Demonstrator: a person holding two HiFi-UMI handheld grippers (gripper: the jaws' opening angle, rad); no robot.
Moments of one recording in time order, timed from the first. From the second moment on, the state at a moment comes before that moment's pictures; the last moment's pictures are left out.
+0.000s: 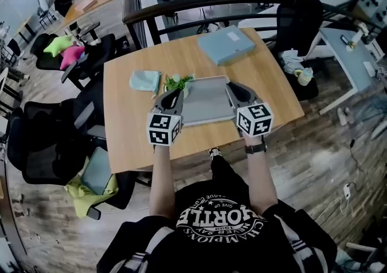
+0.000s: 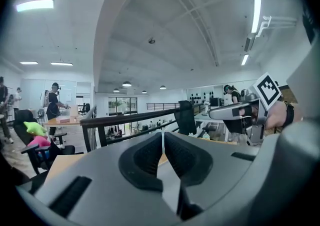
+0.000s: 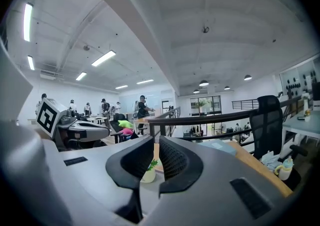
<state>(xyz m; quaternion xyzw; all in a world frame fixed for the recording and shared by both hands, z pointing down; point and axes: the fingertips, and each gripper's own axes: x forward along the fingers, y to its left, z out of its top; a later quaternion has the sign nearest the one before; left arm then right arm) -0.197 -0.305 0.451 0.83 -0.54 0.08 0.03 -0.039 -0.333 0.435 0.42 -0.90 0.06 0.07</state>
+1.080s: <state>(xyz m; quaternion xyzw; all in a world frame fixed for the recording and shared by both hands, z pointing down) -0.186 -0.308 0.476 0.84 -0.54 0.09 0.05 -0.031 -0.324 0.447 0.43 -0.90 0.06 0.09</state>
